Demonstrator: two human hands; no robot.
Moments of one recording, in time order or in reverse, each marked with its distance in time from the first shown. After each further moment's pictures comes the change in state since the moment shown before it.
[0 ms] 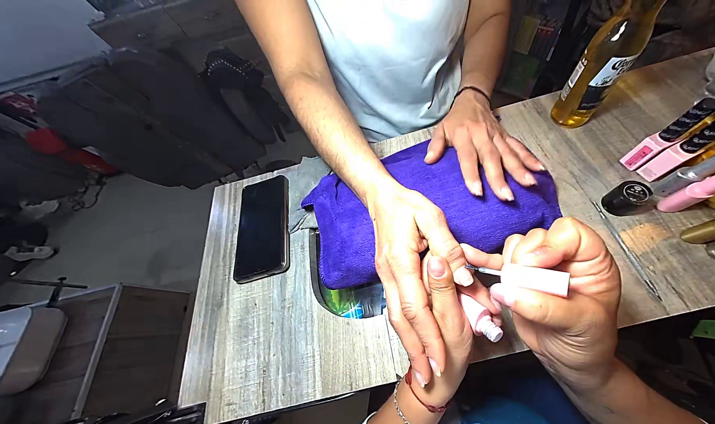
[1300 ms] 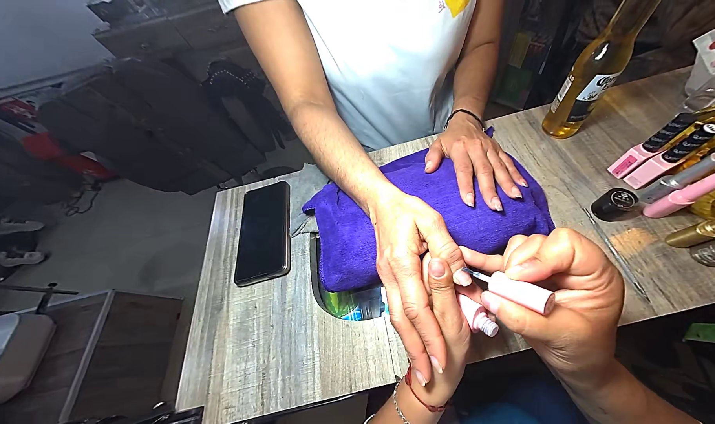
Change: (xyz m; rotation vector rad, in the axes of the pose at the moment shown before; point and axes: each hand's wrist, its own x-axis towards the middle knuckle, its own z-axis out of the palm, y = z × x) left_hand -0.002 -0.005 -0.002 0.161 0.091 0.069; right_hand 0.002 -0.007 -0.001 -0.280 -0.087 -0.096
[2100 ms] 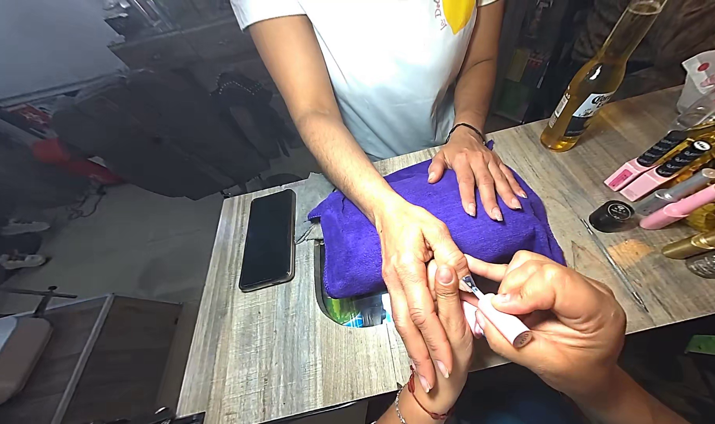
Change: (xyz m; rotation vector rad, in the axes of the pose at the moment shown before) left_hand -0.002 -0.001 -0.001 0.018 0.003 -0.022; right_hand 0.002 -0.001 -0.006 -0.400 -0.141 -0.229
